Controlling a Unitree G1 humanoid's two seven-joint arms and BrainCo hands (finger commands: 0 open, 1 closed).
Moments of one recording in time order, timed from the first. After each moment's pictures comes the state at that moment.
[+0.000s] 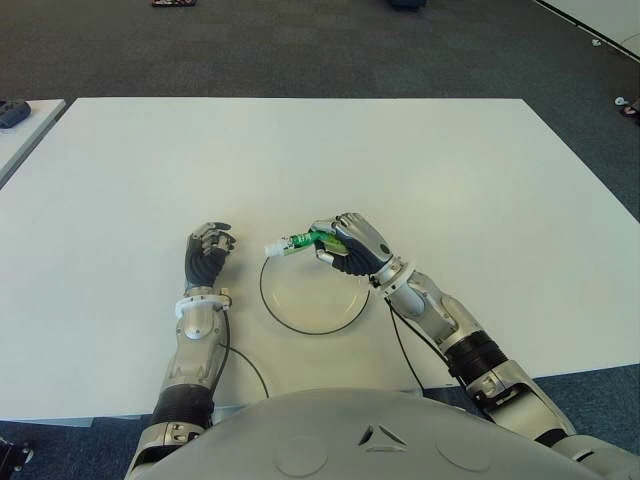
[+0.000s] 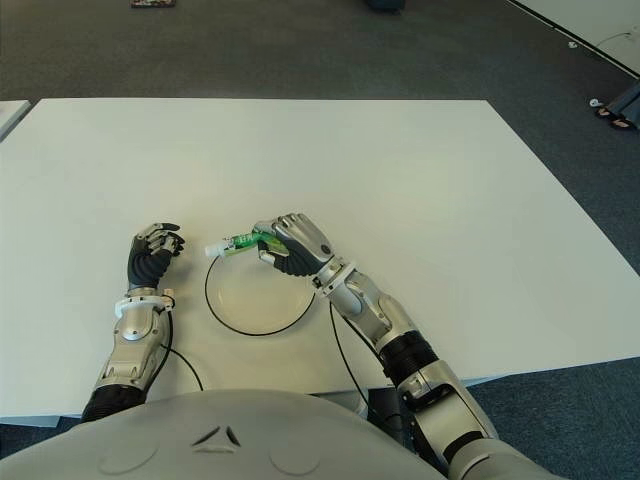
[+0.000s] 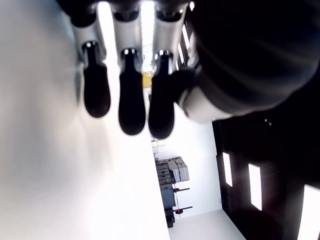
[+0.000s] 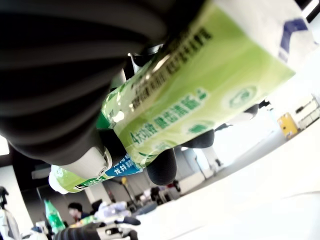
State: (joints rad) left arm 0.16 0.05 0.09 0.35 0.13 -0.36 0.21; right arm -0.16 -0.33 0.49 0.27 -0.71 -0.60 -0.19
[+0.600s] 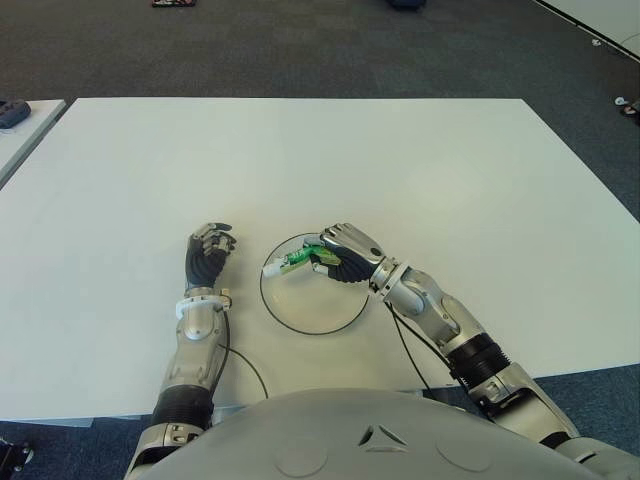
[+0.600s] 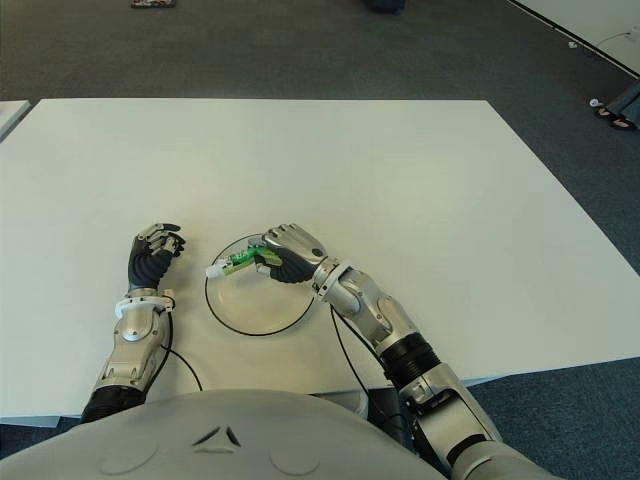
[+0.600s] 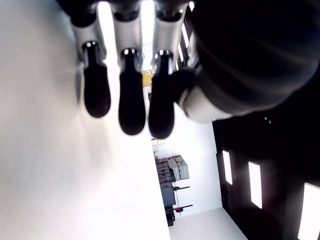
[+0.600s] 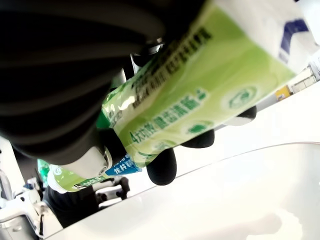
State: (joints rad) left arm 0.17 0.06 0.09 0.35 0.13 -0.37 0.21; right arm -0.14 -0.35 0.51 0.14 -0.72 -0.45 0.07
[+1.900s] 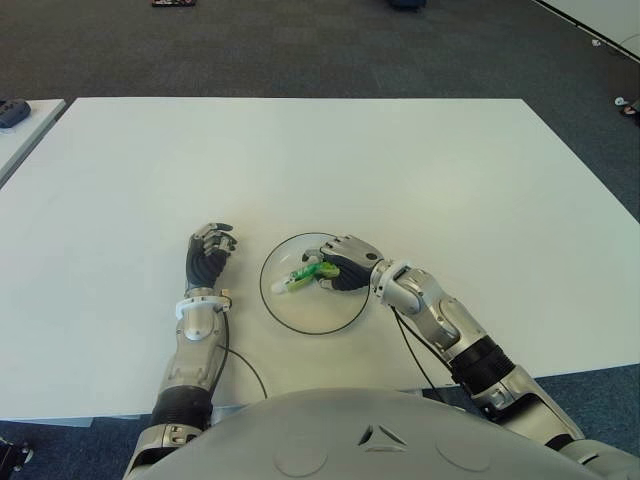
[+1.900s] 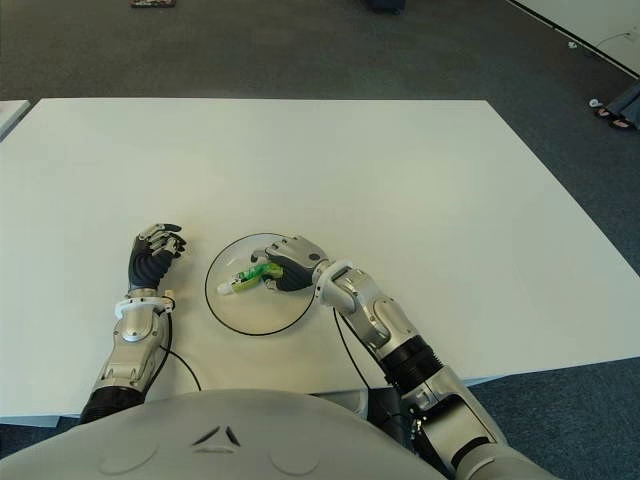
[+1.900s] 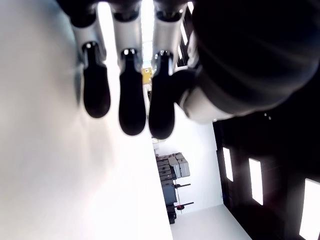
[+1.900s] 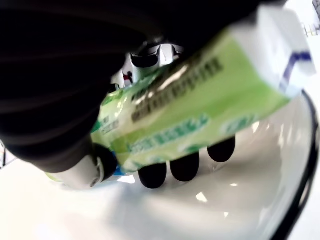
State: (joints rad) left arm 0.17 0.06 0.09 0.36 0.14 -0.38 0.21; right arm -0.13 -0.37 0.55 0.02 -0.87 -0.22 0.27
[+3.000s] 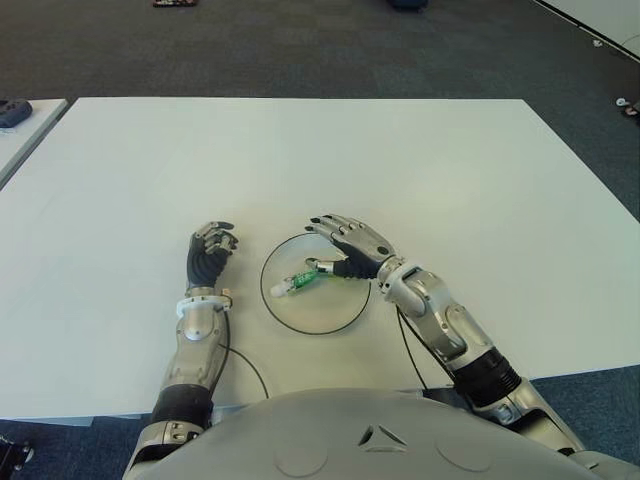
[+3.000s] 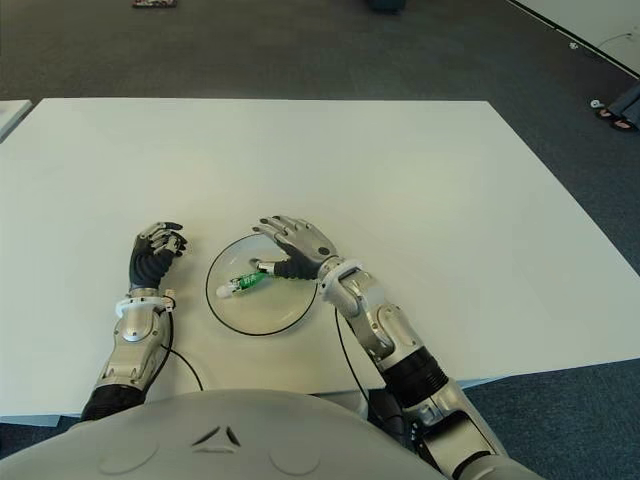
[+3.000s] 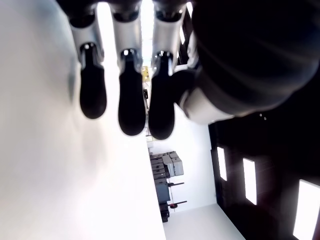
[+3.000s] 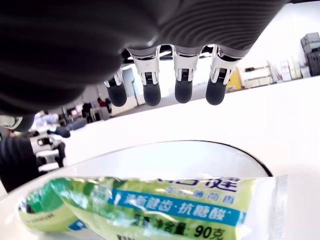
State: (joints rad) left arm 0.16 0.06 0.09 0.40 0.13 -0.44 0.20; right arm -0.06 -0.36 0.48 -0.07 -0.81 -0.15 0.18
